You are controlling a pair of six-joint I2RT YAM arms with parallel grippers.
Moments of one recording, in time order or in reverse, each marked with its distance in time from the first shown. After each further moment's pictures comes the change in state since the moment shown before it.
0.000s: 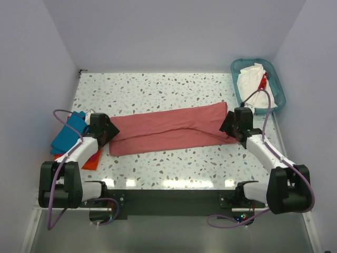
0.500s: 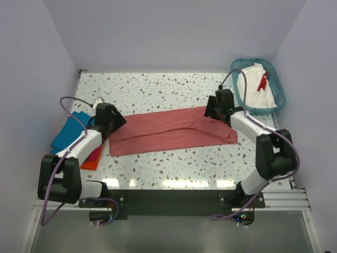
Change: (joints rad) left arm -0.096 0.041 0.136 0.058 0.020 0.008; right arm 0.132 0.323 0.324 0.027 -0.014 -0.071
